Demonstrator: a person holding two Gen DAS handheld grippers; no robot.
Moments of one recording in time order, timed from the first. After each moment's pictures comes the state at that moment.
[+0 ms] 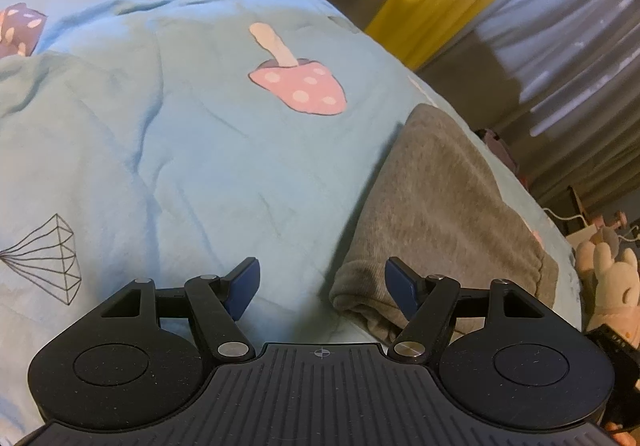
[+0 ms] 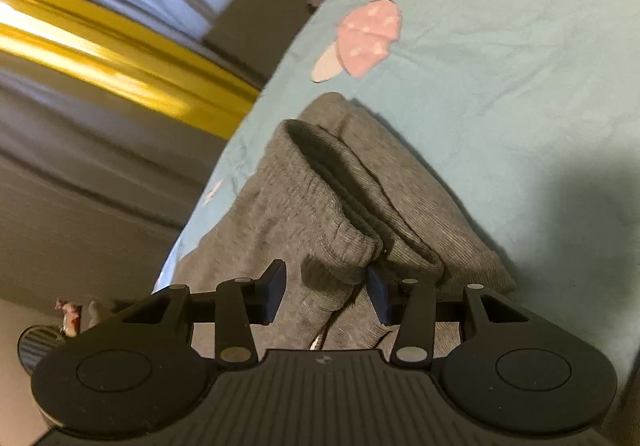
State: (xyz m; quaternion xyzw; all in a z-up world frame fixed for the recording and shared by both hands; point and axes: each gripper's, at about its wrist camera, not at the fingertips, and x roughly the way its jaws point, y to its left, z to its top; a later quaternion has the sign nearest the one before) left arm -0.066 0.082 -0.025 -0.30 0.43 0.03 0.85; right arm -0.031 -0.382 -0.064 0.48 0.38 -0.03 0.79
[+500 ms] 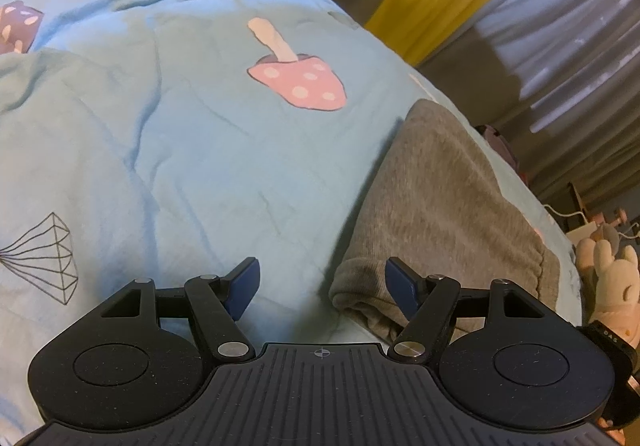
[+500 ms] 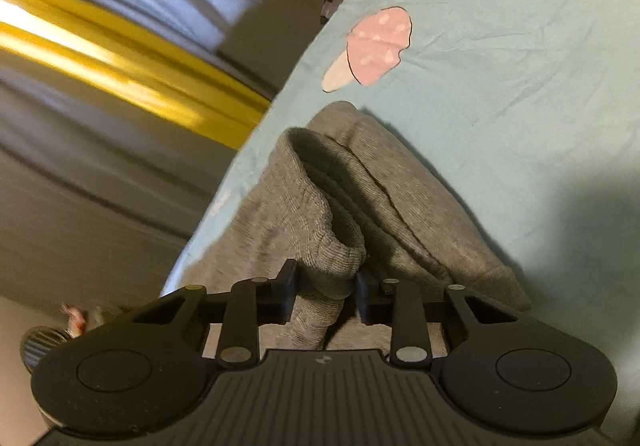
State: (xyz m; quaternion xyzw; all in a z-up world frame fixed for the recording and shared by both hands) left arm -0.060 0.080 -0.029 -0.30 0.44 0.02 0.85; right arm -0.024 -0.382 -0.075 0.47 0.35 -0.01 0.81
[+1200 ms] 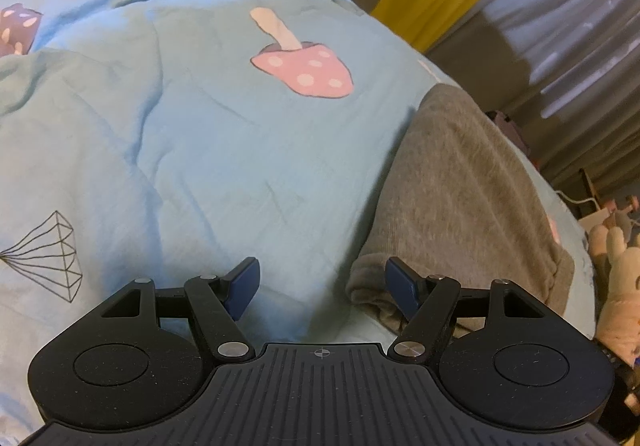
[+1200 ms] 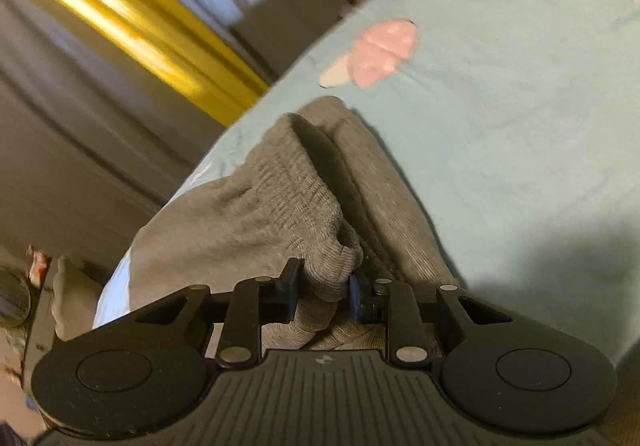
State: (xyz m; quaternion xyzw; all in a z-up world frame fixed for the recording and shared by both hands) left arm -0.055 0.076 -0.032 -0.28 0.46 0.03 0.84; right arm -0.037 -0.382 -0.070 0.37 0.36 0.00 0.86
